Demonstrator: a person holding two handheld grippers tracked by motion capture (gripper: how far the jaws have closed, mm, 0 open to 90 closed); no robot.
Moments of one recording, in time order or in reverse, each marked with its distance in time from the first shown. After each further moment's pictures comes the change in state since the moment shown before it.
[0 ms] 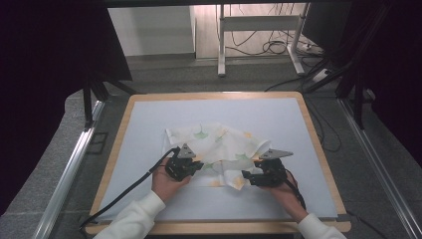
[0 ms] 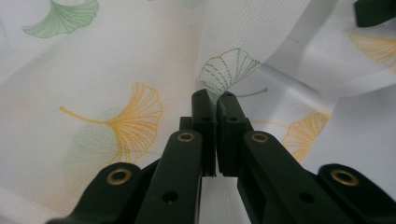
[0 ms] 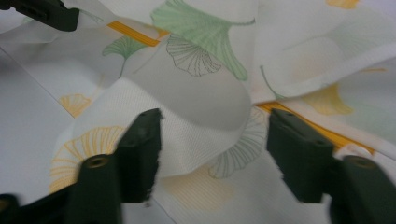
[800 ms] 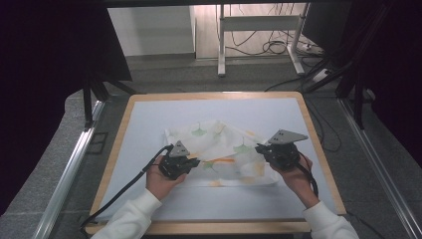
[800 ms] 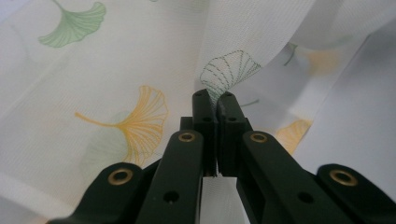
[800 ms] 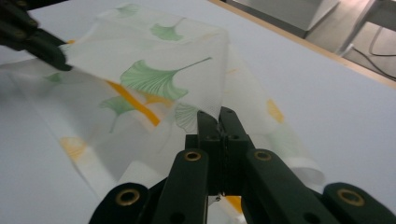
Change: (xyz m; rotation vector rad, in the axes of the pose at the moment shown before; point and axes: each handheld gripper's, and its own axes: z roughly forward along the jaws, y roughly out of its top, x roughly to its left) left arm 0.003 0.004 -0.024 -0.061 -0.004 0.001; right arm -0.007 0.058 -0.054 -0.125 -0.065 -0.218
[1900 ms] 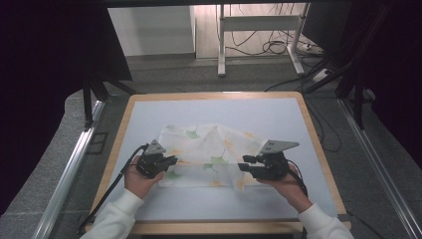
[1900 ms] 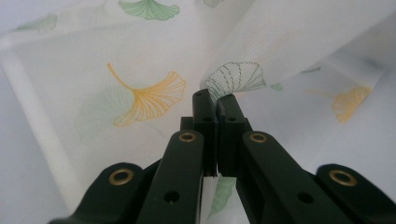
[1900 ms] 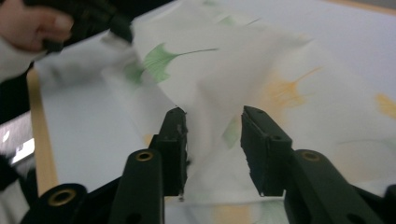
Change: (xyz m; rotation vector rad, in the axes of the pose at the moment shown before) left arm 0.042 -0.035 -0.036 0.014 0.086 -0.093; right arm 0.020 -0.019 0.018 -0.029 0.284 0.098
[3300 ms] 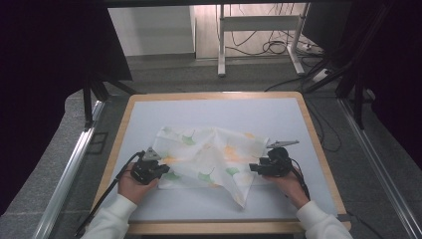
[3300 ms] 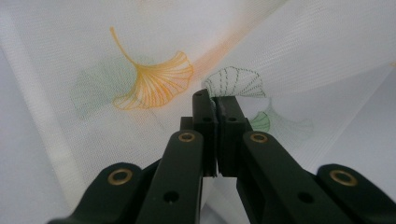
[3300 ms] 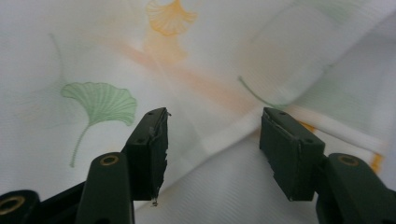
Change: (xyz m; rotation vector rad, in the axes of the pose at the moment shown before) left arm 0.008 -0.025 0.002 0.117 0.033 0.003; right arm -0.051 -0.041 0.022 0.204 -0.215 0.283
